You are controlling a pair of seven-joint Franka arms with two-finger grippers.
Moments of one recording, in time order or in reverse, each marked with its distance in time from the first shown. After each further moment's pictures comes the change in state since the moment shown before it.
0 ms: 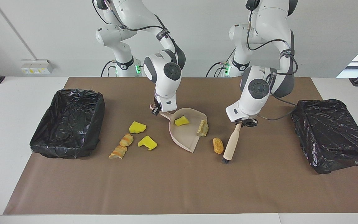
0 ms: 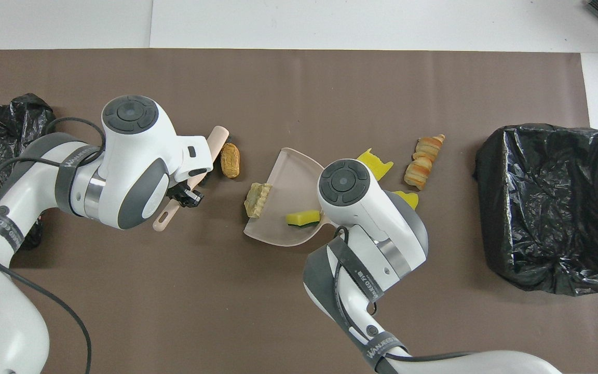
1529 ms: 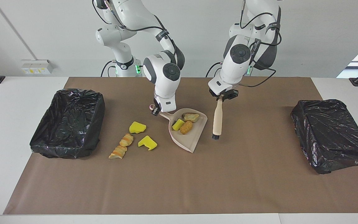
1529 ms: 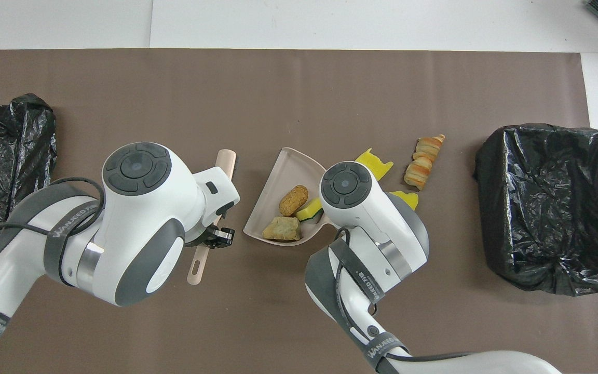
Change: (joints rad) left arm -0.135 -0.292 0.028 -0.155 -0.165 -0.097 -0.386; right arm 0.000 -0.004 -0.001 -0.015 0.000 0.019 0.006
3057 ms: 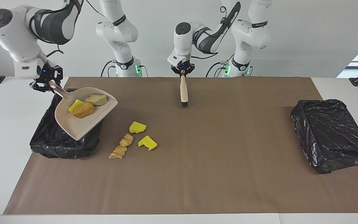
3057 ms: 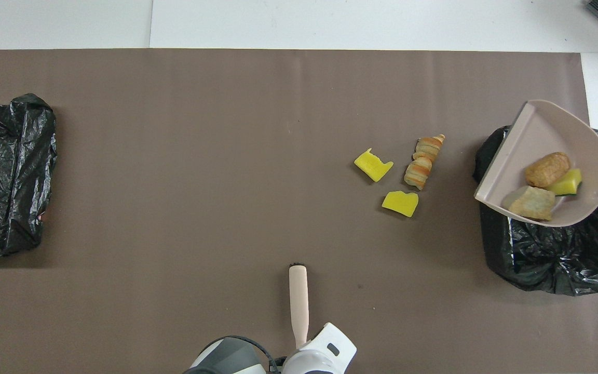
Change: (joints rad) left arm -0.598 -0.064 -0.037 -0.353 -0.094 0.380 -0.752; right arm -0.860 -0.331 -0.037 0.049 -0.037 -0.193 -0.810
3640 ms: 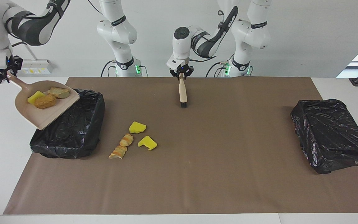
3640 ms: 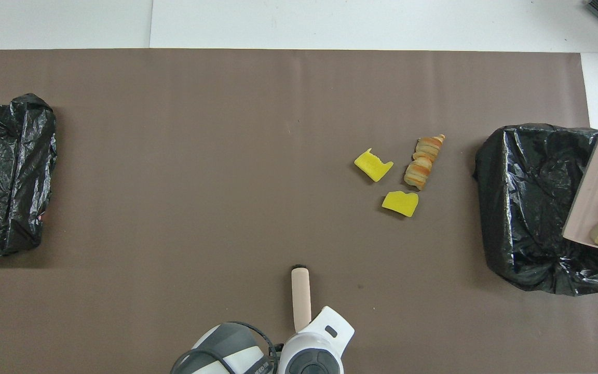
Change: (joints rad) left arm 0.053 0.033 0.027 0.050 0.000 0.023 0.057; right arm -0.156 0.022 -0.004 -0.005 -0.345 0.212 -0.189
